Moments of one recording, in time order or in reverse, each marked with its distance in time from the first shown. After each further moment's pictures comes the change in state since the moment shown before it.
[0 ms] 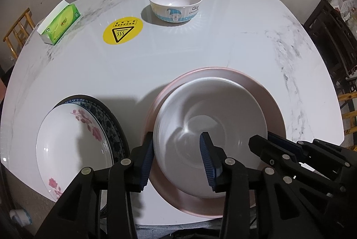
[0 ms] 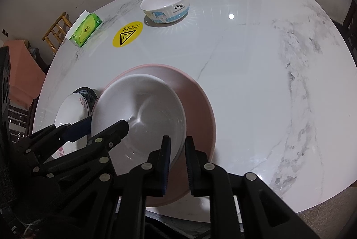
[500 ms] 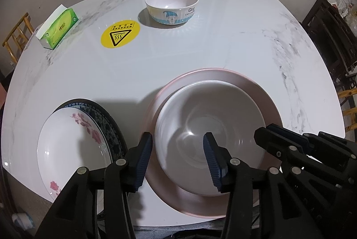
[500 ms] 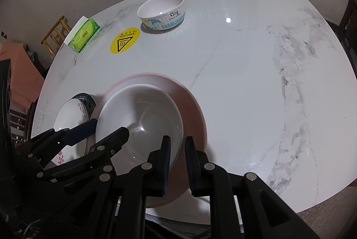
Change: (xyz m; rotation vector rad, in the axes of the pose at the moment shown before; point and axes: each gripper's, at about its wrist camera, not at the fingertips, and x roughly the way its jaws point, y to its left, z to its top) left arm -0.003 -0.002 0.002 0.022 -0.014 0.001; right arm -0.009 -0.005 0.004 0.010 -0.033 -0.013
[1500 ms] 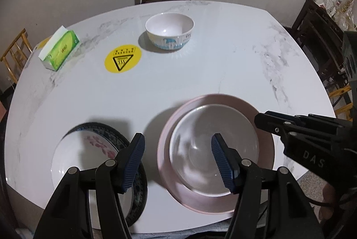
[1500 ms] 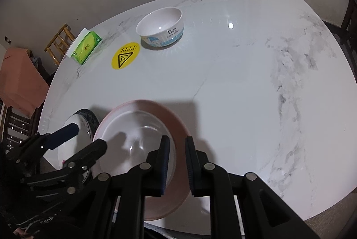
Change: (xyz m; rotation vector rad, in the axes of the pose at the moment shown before) left arm -0.034 0.016 0.011 0.048 -0.121 -0.027; right arm -0.011 -0.014 0.027 0.004 -0.042 0.030
